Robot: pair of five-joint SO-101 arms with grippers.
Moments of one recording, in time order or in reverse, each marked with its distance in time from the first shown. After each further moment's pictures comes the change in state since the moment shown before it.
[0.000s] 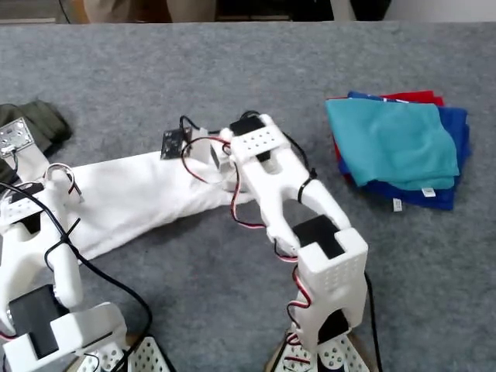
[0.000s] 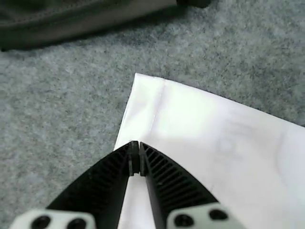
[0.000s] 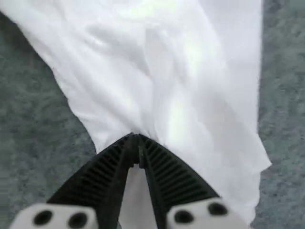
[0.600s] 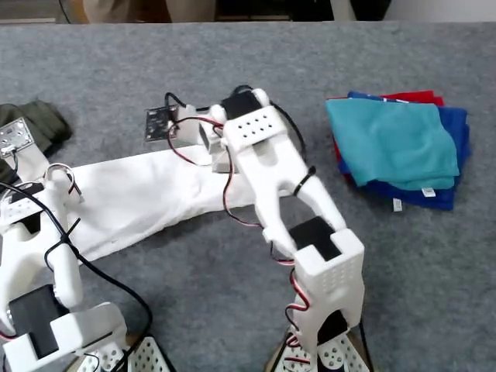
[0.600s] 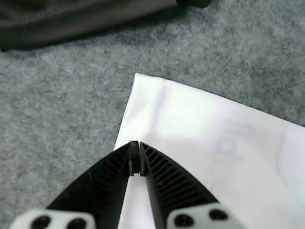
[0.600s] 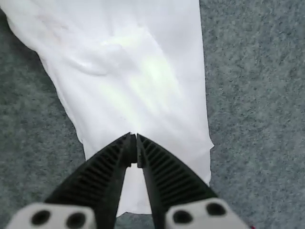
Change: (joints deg) left arm 0.0 0.0 0.0 0.0 0.0; right arm -3.3 0.0 -18.6 16.4 0.0
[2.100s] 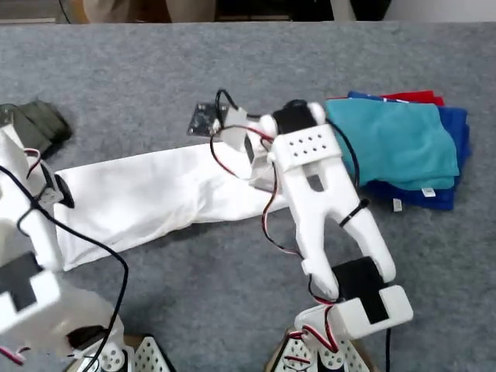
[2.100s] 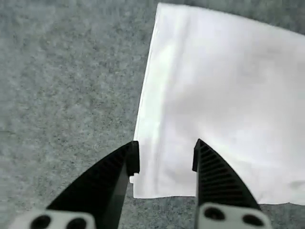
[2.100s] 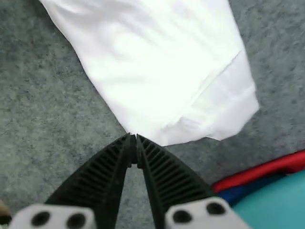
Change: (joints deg) left arm -6.0 17.0 -37.5 50.0 -11.0; right arm 9.0 -23.5 26.8 0.4 -7.3
